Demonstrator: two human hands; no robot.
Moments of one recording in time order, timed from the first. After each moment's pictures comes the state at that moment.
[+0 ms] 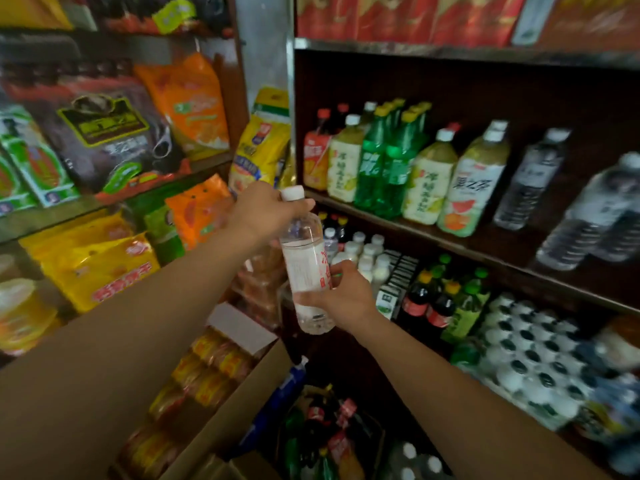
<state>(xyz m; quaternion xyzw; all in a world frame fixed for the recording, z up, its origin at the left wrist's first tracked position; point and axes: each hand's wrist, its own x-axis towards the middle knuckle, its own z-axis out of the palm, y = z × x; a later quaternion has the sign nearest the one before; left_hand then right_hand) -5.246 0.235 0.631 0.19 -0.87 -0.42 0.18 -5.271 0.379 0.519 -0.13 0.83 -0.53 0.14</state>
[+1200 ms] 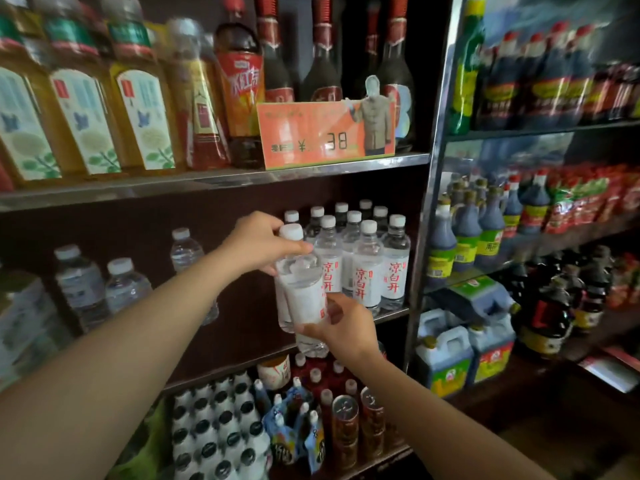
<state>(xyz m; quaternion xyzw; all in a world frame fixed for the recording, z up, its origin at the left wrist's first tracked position) -5.402 0.827 0.722 -0.31 -0.85 -0.42 -0.05 -5.303 0.941 0.577 0.21 0.82 -0.47 -0.24</state>
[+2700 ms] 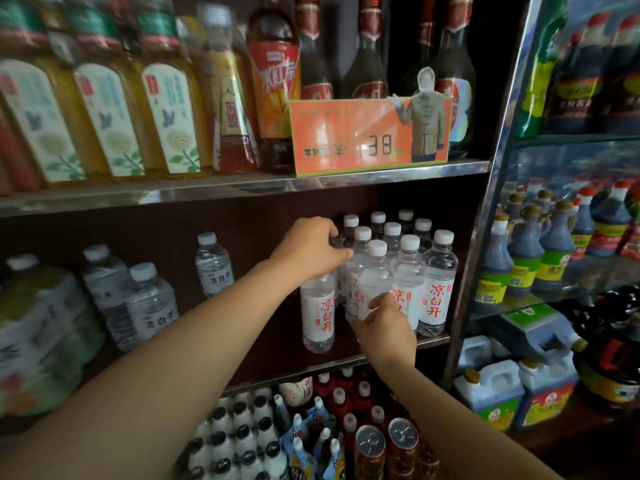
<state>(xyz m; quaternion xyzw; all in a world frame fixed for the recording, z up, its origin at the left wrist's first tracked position) -5.439 0.875 0.711 -0.35 -0.90 -0.26 0.10 -5.349 0.978 0.575 0.30 0.86 -0.33 -0.24</state>
